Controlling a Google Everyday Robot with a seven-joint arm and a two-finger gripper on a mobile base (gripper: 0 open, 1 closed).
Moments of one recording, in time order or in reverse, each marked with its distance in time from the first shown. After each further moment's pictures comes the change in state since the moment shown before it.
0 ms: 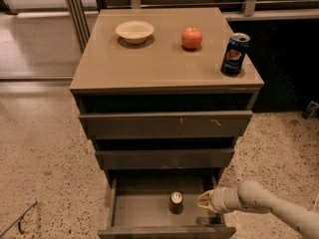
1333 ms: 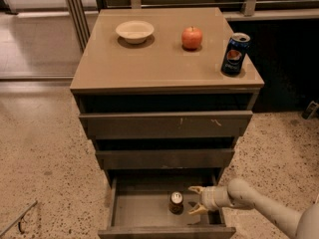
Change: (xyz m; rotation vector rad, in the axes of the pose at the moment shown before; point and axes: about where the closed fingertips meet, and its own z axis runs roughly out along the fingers) arm 0.010 -0.014 0.068 -0.045 -0.079 -0.064
